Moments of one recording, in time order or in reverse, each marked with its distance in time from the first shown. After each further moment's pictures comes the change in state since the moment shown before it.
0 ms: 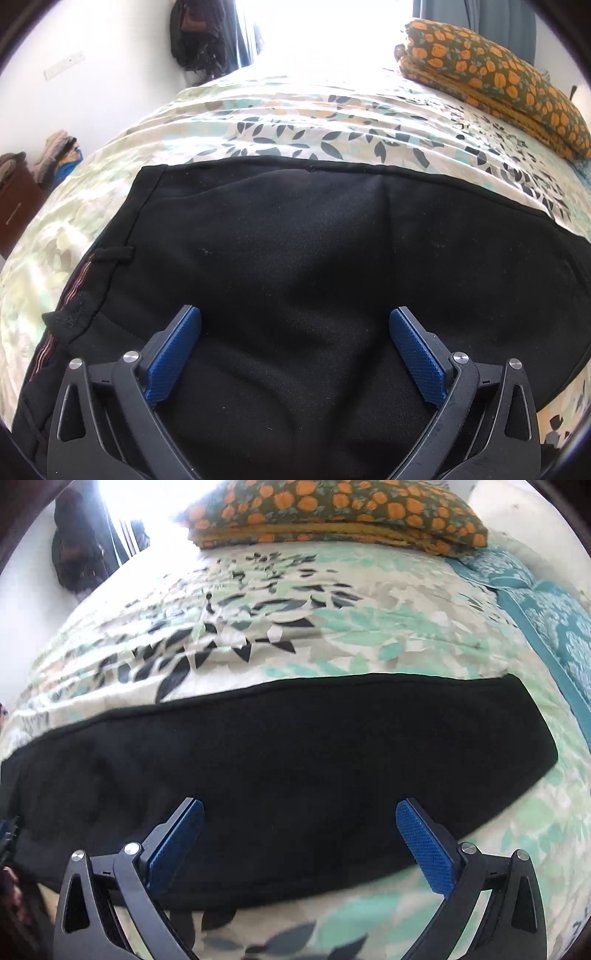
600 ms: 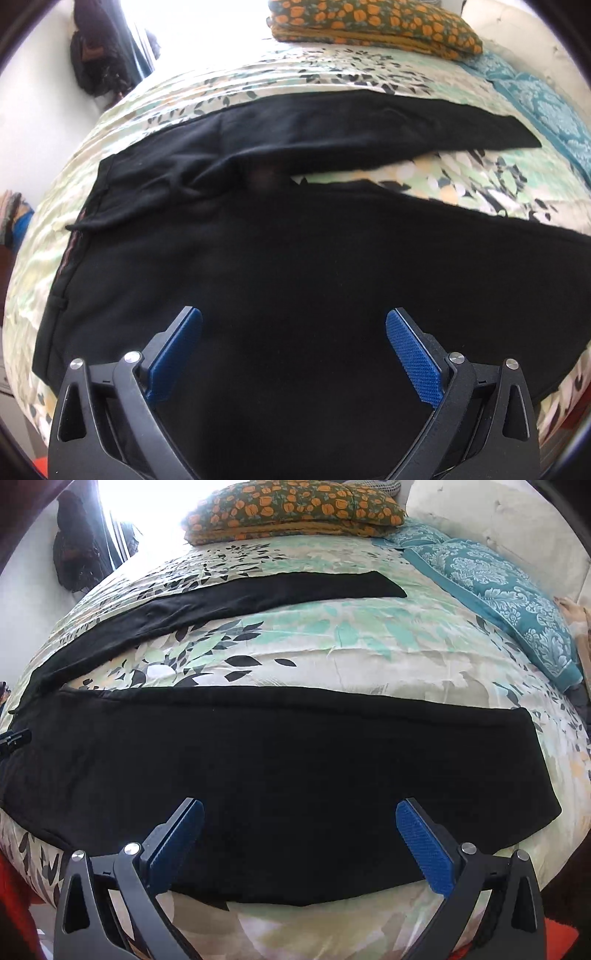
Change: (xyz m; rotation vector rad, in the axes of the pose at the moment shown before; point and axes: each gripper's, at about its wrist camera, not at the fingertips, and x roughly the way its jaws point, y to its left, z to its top) left arm -0.144 -0.051 -0.127 0.340 0.106 -0.170; right arm -0.157 -0.039 -0.247 -0.031 -0.017 -0.128
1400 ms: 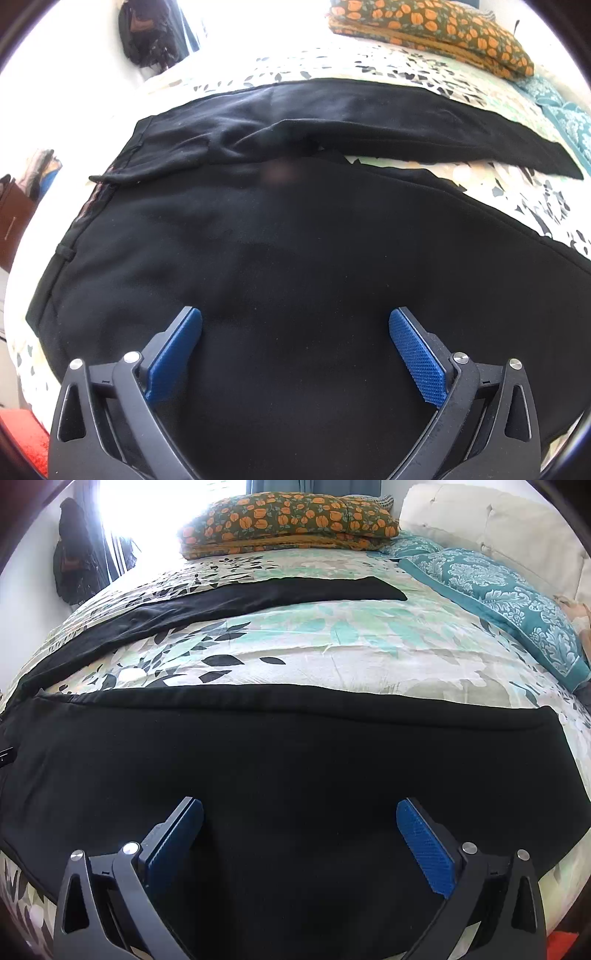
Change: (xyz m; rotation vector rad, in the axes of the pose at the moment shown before) left arm 0.018 0.014 -0.003 -0.157 0.030 0.097; right arm 0.048 -0.003 -0.011 0.037 -0.054 -0.020
